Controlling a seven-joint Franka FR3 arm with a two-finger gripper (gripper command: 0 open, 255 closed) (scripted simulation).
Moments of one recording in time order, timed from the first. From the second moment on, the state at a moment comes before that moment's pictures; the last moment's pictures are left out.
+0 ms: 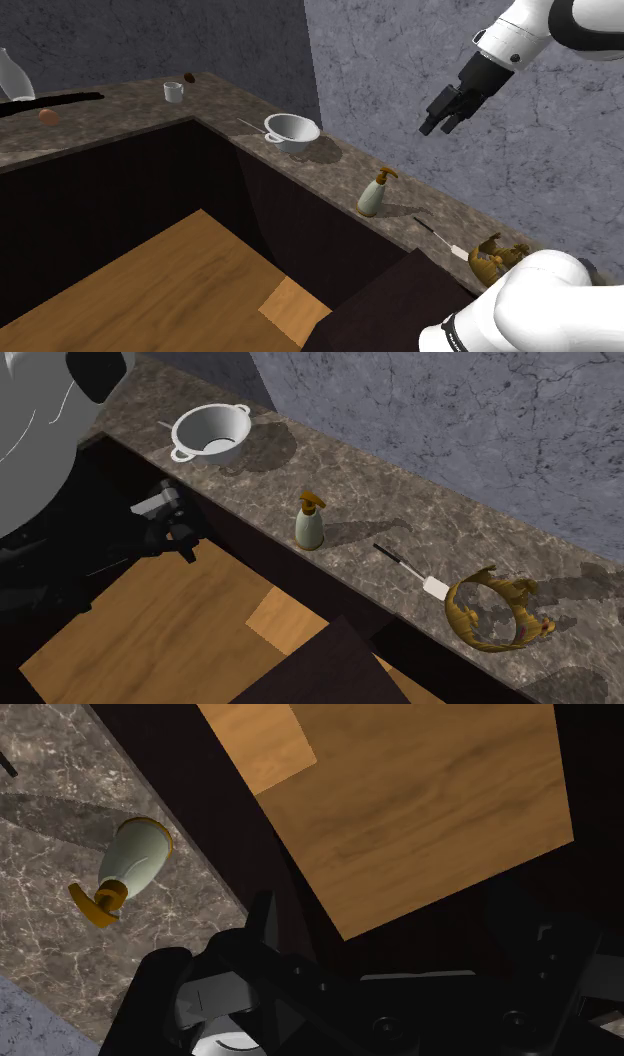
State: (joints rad) arm -0.02 -0.80 -0.03 -2.27 0.04 1.63 0.03
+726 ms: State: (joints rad) arm -0.05 -0.66 -0.17 -2.36 -0.02 1.83 -0.13
